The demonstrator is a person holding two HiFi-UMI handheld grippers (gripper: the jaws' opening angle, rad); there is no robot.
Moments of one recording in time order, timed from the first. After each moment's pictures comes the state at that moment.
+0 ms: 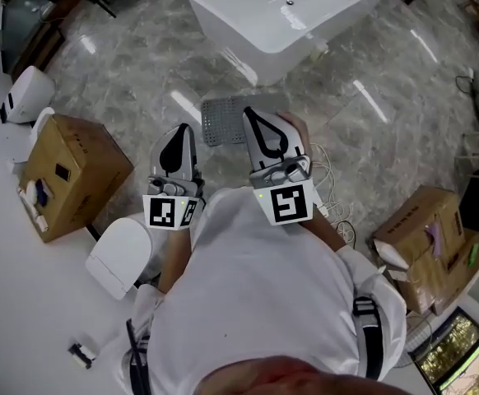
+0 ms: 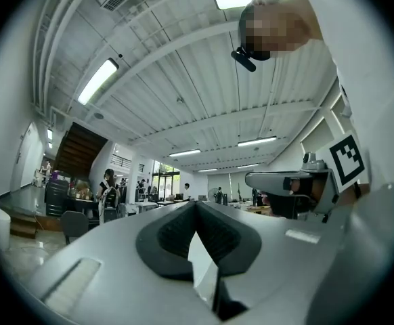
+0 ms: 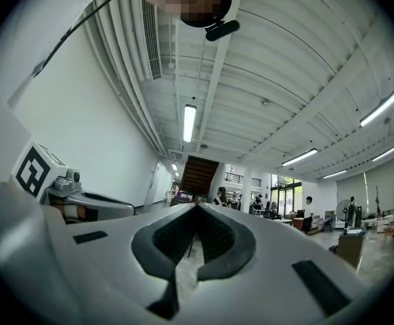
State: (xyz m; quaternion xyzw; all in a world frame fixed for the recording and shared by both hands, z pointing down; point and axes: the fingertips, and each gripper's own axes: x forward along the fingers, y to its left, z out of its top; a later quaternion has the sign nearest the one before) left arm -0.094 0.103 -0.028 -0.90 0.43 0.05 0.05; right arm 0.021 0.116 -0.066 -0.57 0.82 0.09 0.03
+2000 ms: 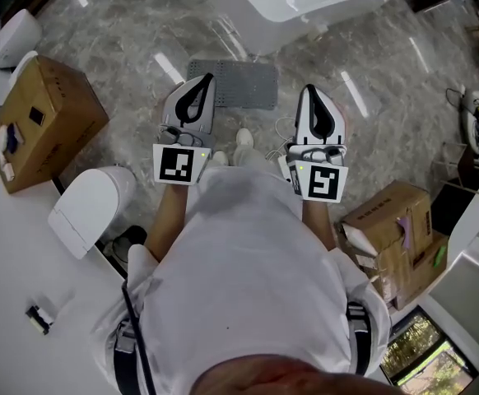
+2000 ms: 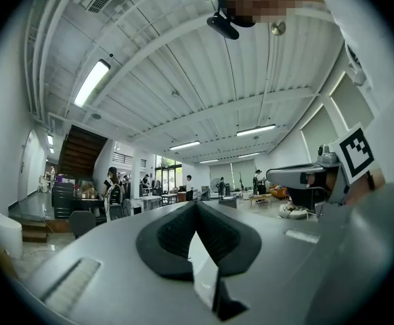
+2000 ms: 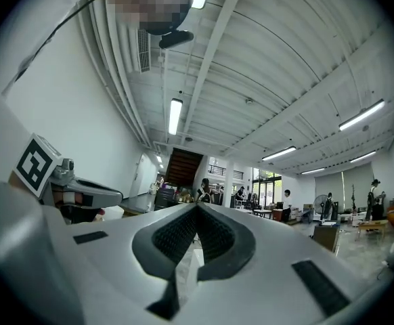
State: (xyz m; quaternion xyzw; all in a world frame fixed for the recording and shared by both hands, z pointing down) left arm -0.071 0.146 -0.018 -0.89 0.45 0.02 0.05; right arm 0.086 0.184 -0.037 -0.62 0.78 0.10 0.00
